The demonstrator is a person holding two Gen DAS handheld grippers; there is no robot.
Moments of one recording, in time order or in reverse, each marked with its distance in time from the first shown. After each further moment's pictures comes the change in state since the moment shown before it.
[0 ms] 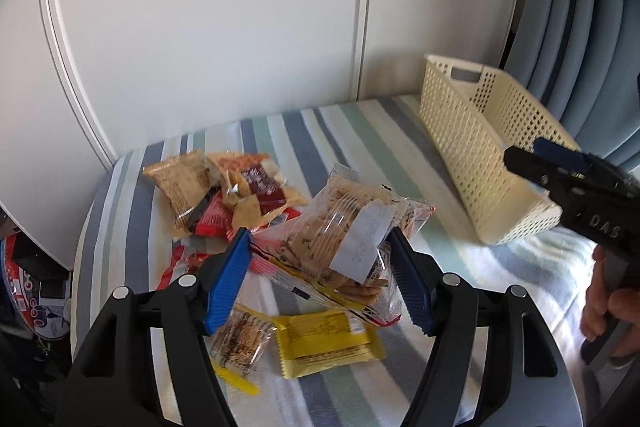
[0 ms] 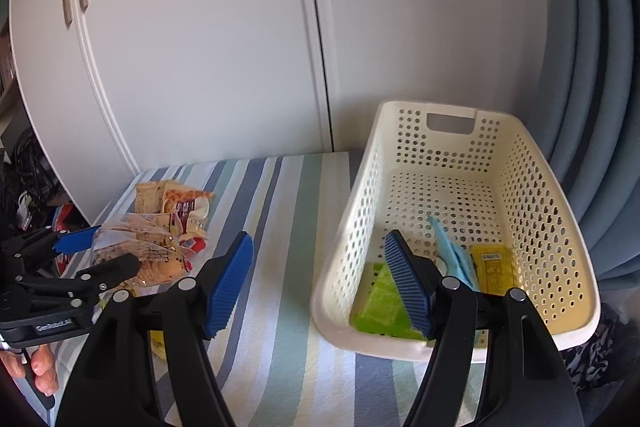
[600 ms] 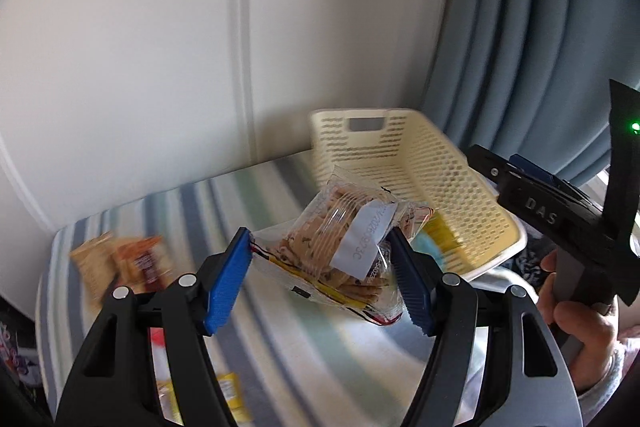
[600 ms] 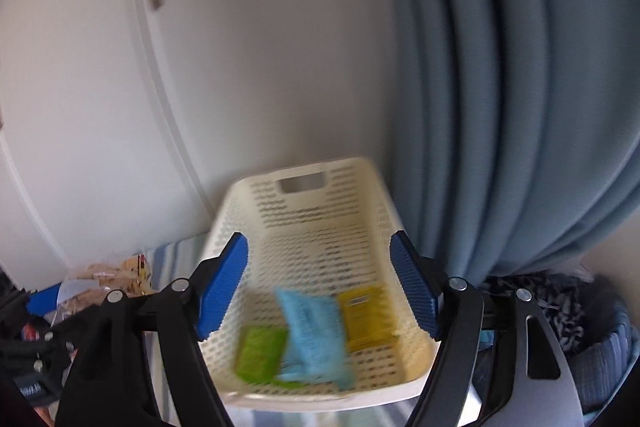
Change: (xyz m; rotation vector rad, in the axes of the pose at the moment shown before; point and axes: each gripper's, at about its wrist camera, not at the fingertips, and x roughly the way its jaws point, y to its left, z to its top) left arm -0.004 -0.112 0.062 0.108 -0.089 -0.176; right arm -0.047 -0.107 0.024 0.270 -0.175 -0.275
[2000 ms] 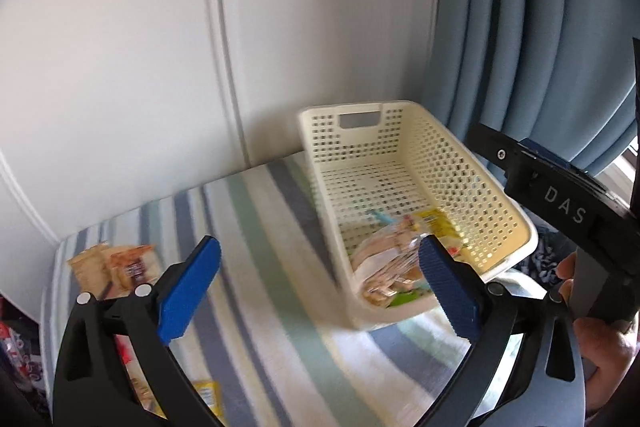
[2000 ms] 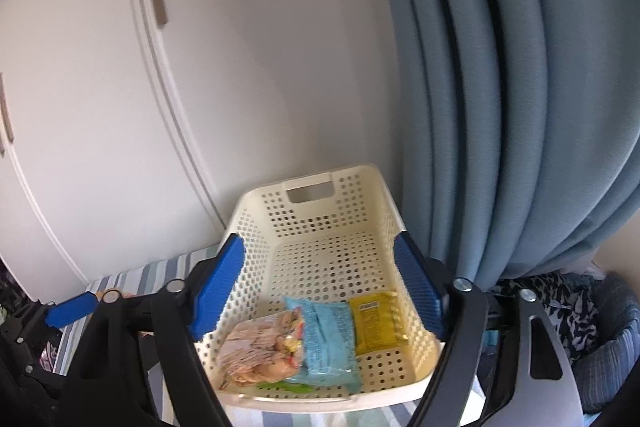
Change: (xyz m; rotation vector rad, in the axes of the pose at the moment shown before) left arm 0.014 -0.023 -0.009 0.042 -0.001 0.102; right arm -0.005 0.000 0.014 0.014 -0.022 0.073
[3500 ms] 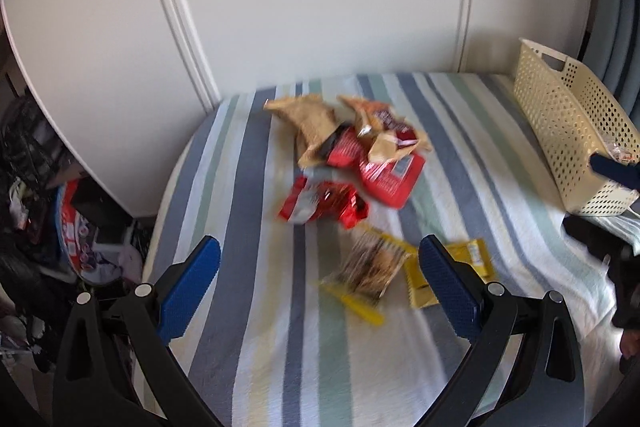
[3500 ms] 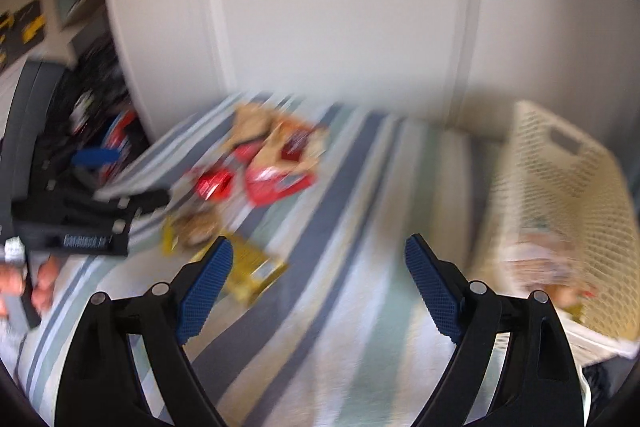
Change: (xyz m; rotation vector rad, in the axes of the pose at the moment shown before) left arm -0.052 0.195 -0.121 -0.250 0.221 0.339; right arm 0.004 0.176 -0.110 -0.572 0.398 0.476
